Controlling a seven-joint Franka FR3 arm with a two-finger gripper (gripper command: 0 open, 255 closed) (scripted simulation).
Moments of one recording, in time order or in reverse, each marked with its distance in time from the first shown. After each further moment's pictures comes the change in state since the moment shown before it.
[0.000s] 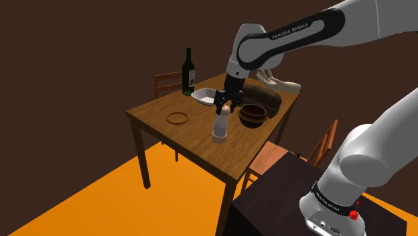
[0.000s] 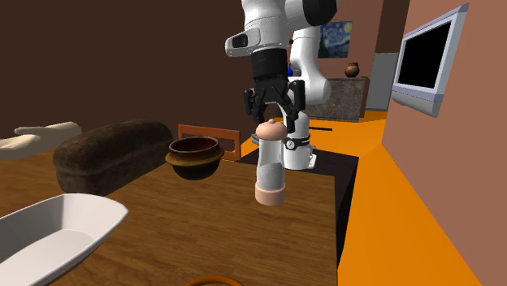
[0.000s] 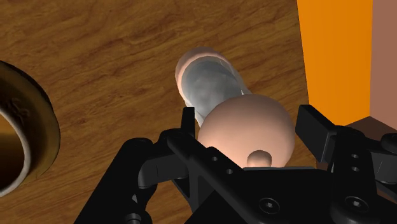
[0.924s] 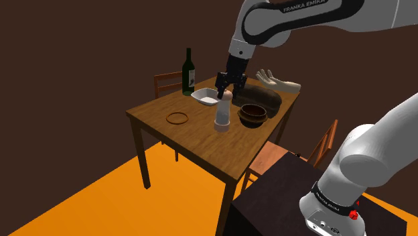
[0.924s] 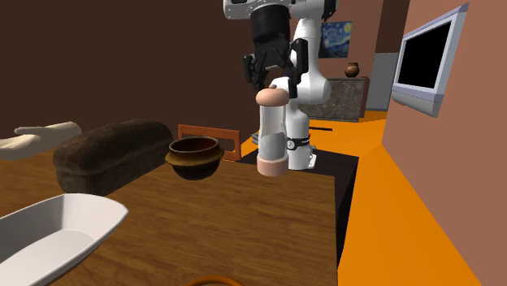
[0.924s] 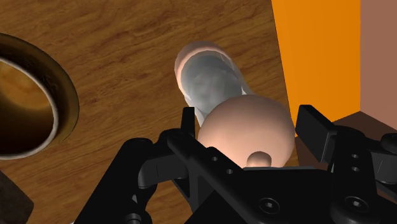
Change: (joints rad) arm -0.006 -0.047 -0.007 0.142 -0.018 -0.187 0.030
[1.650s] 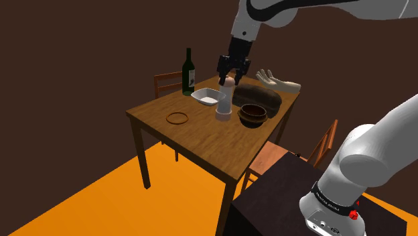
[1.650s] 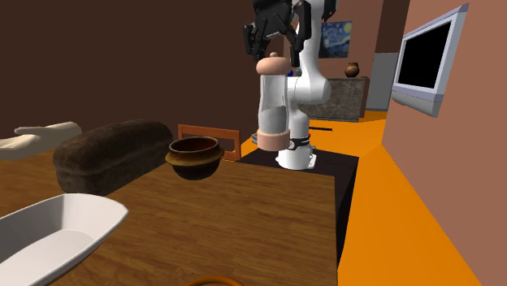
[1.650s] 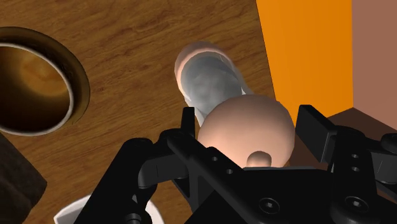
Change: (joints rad) arm -0.003 -0.011 -0.006 0.139 -0.011 -0.149 0.023
